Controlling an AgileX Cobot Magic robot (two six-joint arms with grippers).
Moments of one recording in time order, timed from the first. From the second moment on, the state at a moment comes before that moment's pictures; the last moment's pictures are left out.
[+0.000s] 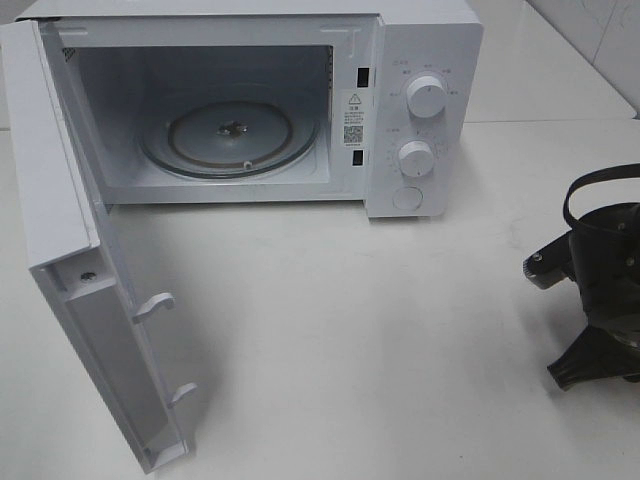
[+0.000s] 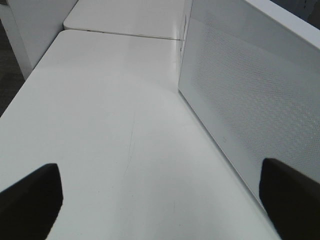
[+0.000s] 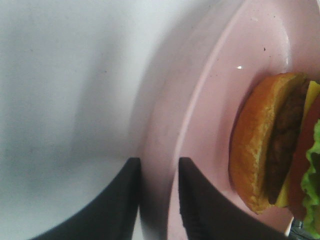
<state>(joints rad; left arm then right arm) 0.06 0.00 -0.51 -0.06 1.04 -0.04 0.47 1.79 -0.55 -1.05 0.73 1.19</state>
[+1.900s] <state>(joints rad) 0.06 0.00 -0.51 -0.06 1.04 -0.04 0.42 0.42 -0.67 -0.06 1.14 0.09</state>
